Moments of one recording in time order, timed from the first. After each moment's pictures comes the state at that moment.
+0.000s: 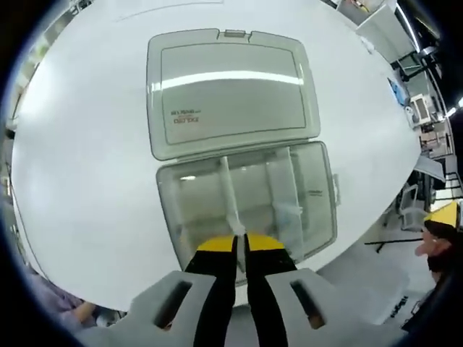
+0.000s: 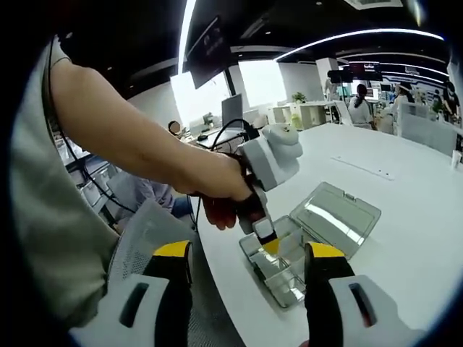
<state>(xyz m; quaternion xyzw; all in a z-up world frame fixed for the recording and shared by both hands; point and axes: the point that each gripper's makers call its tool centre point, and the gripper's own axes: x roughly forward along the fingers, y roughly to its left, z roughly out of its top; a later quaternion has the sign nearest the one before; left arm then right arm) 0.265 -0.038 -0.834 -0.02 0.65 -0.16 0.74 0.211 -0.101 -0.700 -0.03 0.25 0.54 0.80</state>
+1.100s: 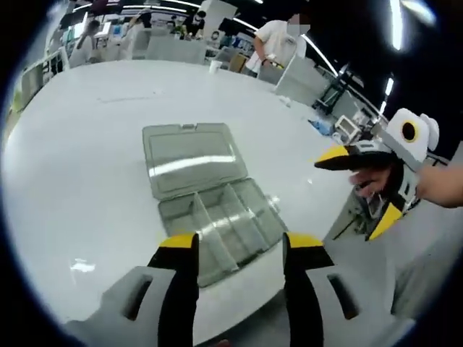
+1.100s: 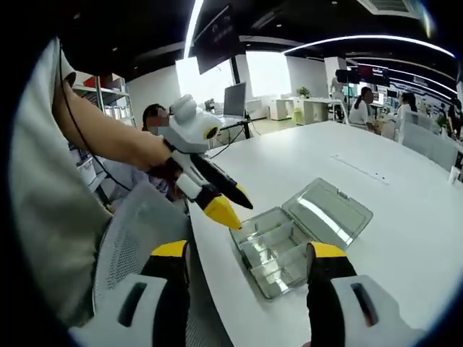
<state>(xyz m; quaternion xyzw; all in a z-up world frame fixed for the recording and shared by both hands) 0.245 -0.028 -0.754 -0.08 0.38 -0.34 0.86 0.215 -0.112 -0.711 -0.10 0.26 0.54 0.80</state>
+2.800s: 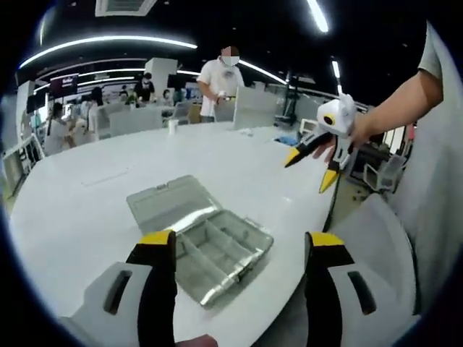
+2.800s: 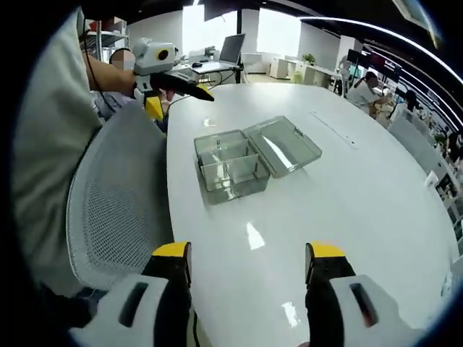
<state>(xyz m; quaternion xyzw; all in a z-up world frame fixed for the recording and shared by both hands) 0.223 -0.045 -0.714 0.02 0.20 -0.43 0.88 0.227 -0.262 -0.761 -0.26 0.33 0.50 0.76</state>
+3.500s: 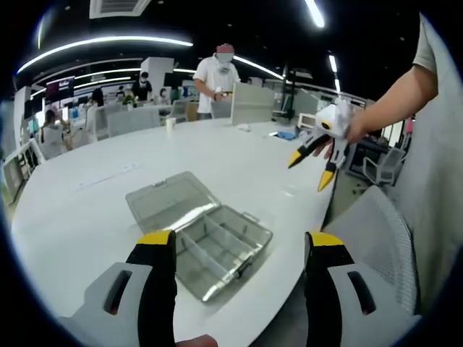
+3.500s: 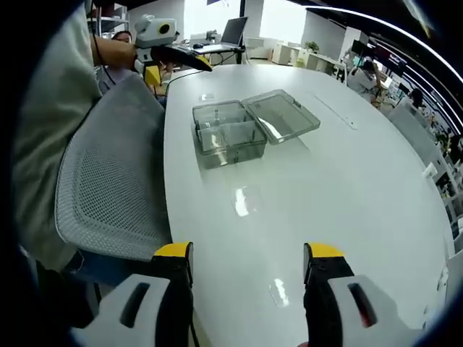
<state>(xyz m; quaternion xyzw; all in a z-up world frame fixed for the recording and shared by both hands) 0.218 -0.045 -0.720 0.04 0.21 -0.43 0.88 0.222 -0.299 -0.791 -0.29 0.36 0.48 0.75</state>
